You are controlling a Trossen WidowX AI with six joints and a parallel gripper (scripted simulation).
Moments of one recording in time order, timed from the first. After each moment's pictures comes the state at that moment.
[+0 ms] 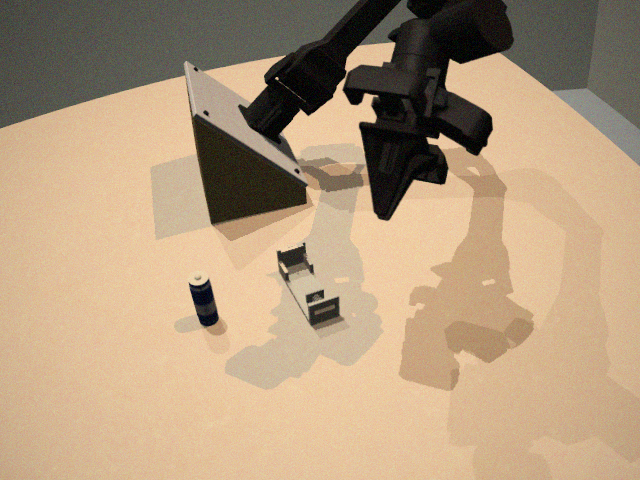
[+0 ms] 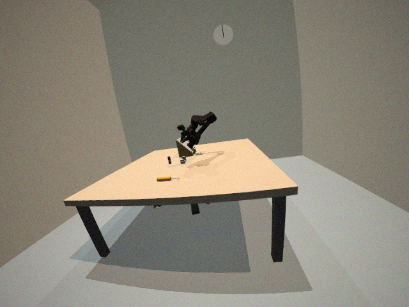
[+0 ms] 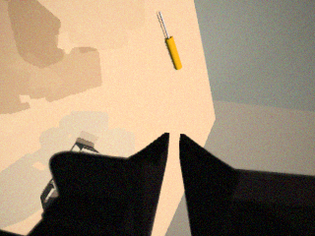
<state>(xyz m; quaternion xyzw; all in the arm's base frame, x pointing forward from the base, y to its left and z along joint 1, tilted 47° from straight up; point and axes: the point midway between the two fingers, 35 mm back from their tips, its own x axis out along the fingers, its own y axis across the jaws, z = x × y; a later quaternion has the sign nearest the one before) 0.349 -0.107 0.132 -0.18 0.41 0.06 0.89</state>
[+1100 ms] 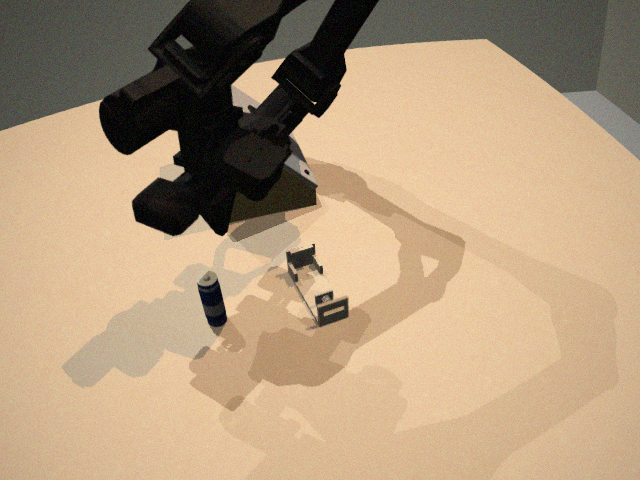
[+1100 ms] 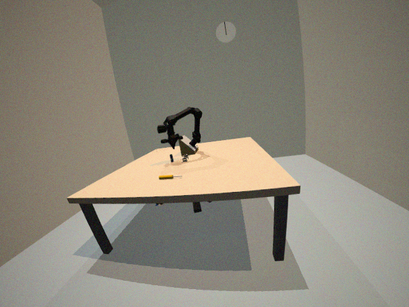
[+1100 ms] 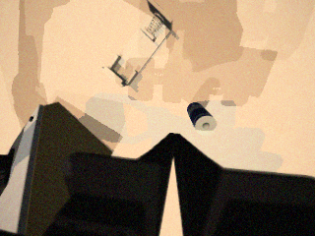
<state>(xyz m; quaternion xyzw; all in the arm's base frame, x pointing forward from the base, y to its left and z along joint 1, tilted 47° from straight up) 0.237 -0.154 -0.028 0.03 0.49 0.44 0.75</state>
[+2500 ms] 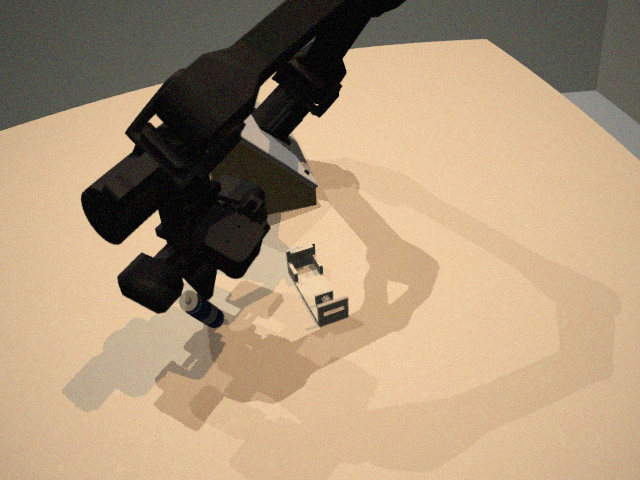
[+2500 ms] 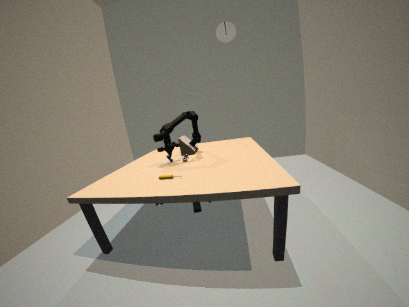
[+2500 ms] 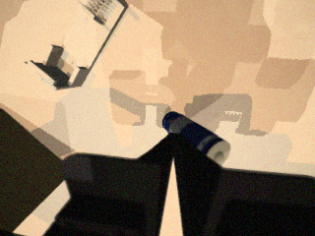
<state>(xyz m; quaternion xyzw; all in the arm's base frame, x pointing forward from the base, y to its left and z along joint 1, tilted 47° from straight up) 0.272 -0.139 -0.089 0.03 0.49 0.45 0.75</state>
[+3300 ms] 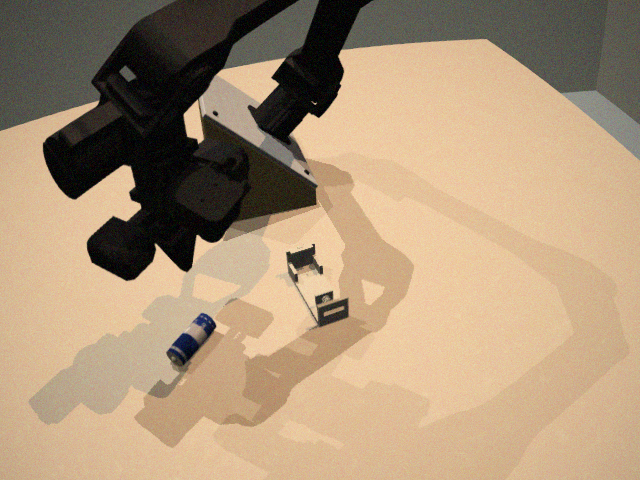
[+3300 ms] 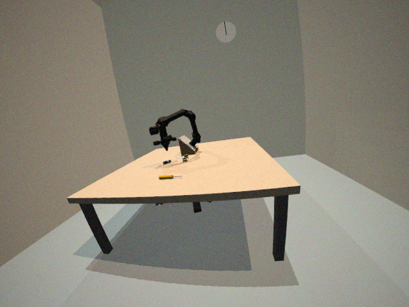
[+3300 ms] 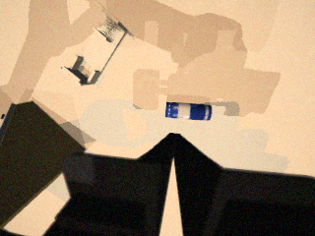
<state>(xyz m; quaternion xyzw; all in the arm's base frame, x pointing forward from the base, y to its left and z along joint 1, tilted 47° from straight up) 0.278 -0.193 -0.057 0.04 0.49 0.44 0.75</state>
